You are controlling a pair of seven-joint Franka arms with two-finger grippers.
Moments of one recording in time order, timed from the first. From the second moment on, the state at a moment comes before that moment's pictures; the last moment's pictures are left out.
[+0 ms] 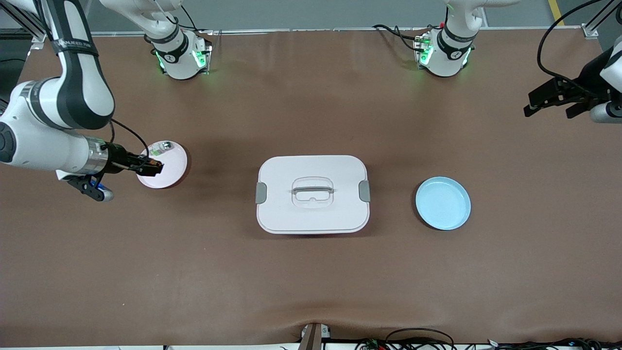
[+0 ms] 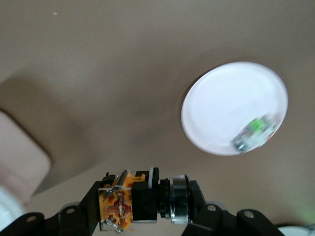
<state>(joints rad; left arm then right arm) -0.02 -0.05 -0.02 -1.57 -0.15 1.48 -0.03 -0.01 0.19 0.05 -1.85 0.28 1.77 0.48</state>
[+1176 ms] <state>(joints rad) -0.03 -0.01 -0.26 -1.73 -0.64 1.85 -0.28 0.30 0.38 0.05 -1.32 0.58 1.57 1.34</state>
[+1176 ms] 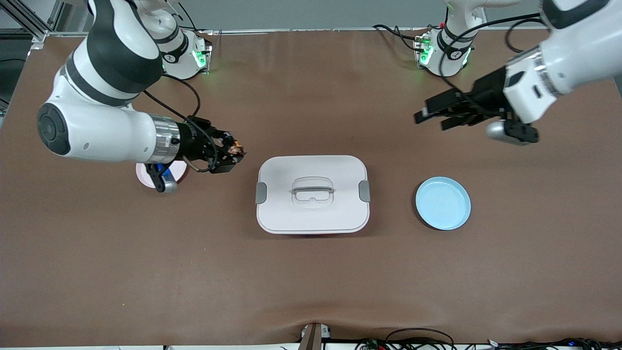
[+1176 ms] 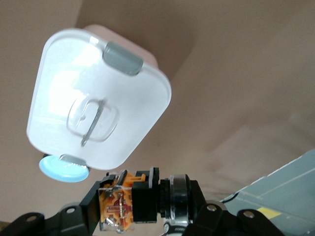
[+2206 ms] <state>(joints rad) -0.04 0.13 -0.50 -1.74 -0.85 2.27 -0.47 0.54 0.57 0.05 -1.02 0.64 1.63 1.79</state>
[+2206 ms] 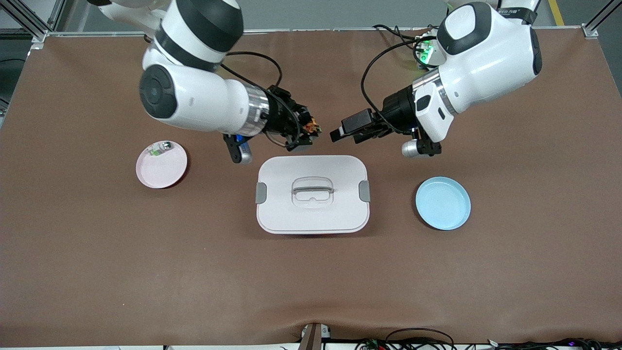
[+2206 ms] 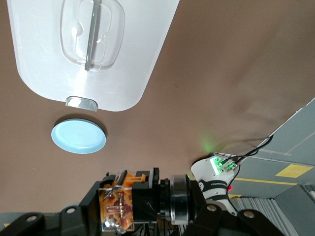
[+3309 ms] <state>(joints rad) -0.11 0.21 -0.51 -1.74 -0.86 2.34 -0.48 0.54 0.63 0.05 -0.93 0.64 1.75 1.90</state>
